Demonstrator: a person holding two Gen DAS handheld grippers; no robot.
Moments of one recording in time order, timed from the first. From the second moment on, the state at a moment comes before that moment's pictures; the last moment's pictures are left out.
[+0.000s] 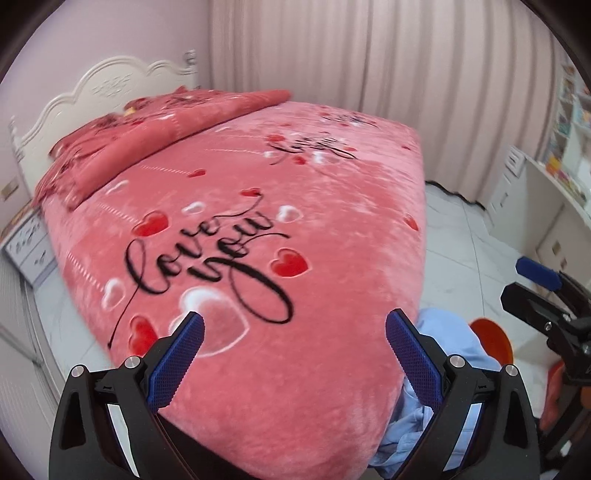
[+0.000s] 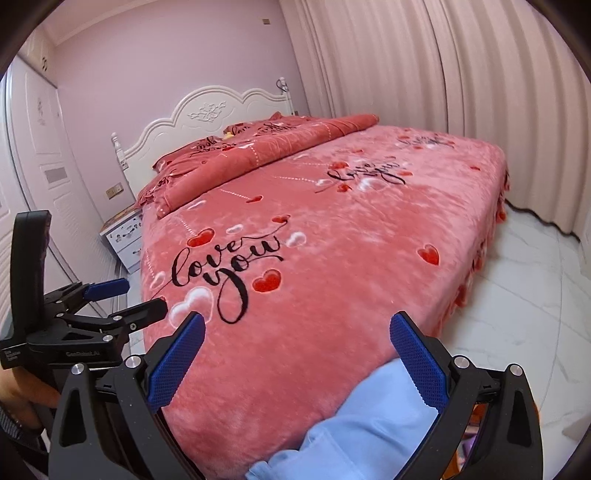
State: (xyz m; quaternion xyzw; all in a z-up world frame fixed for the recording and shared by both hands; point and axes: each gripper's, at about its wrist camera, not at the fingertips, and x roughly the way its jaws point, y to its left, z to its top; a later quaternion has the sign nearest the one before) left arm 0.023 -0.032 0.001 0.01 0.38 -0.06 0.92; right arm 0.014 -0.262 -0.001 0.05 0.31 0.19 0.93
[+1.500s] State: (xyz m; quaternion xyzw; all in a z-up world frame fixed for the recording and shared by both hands) left arm -0.002 -0.031 -0.001 0.01 0.34 -0.05 0.94; right arm 0.003 -0.226 -0.012 0.04 0.31 0.21 0.93
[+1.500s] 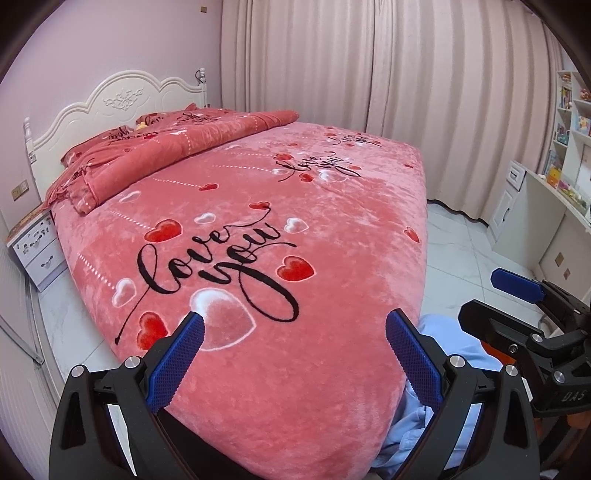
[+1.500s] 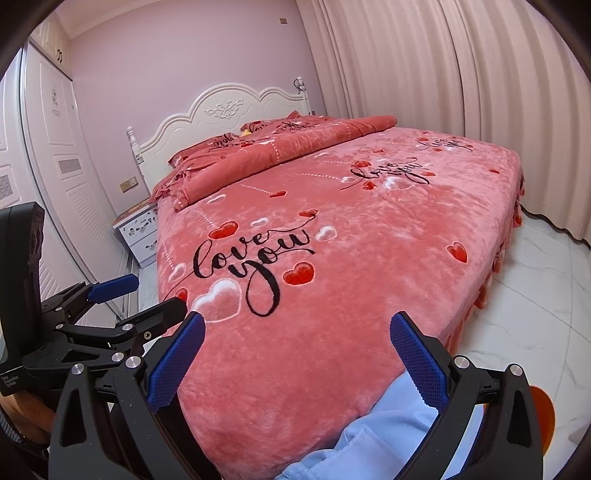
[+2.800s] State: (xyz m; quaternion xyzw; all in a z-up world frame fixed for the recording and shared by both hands) left arm 0.000 -0.032 0.000 0.03 0.34 -0.05 0.94; right arm 0.009 -0.226 -0.012 0.05 0.31 0.22 0.92
